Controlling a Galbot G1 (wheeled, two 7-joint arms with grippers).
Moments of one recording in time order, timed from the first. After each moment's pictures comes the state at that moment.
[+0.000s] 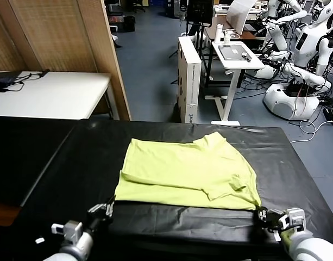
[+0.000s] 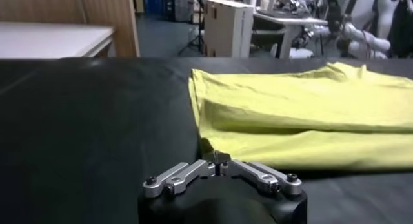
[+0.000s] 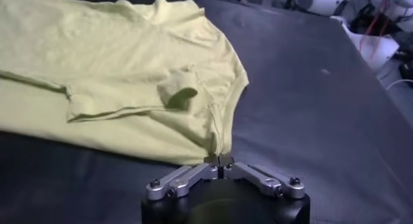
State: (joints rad) left arm 1.84 -1.05 -0.54 -2.26 -0.44 0.34 -0.10; right arm -1.93 0.75 0.70 2.38 0.87 -0.73 0.43
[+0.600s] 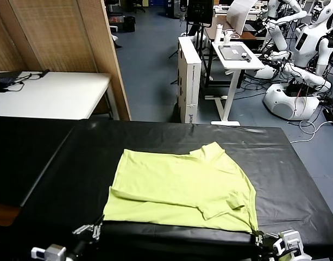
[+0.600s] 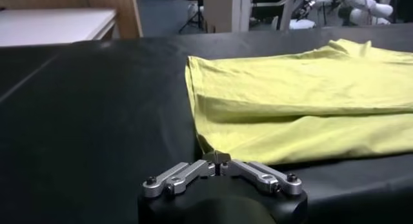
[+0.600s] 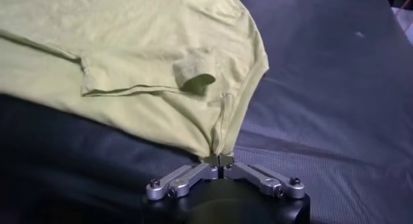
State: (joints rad) left arm 1.96 -1.05 -0.63 -2.30 -0.44 0.33 -0.10; right arm -1.94 0.75 0.70 2.41 0.86 -0.74 0.42
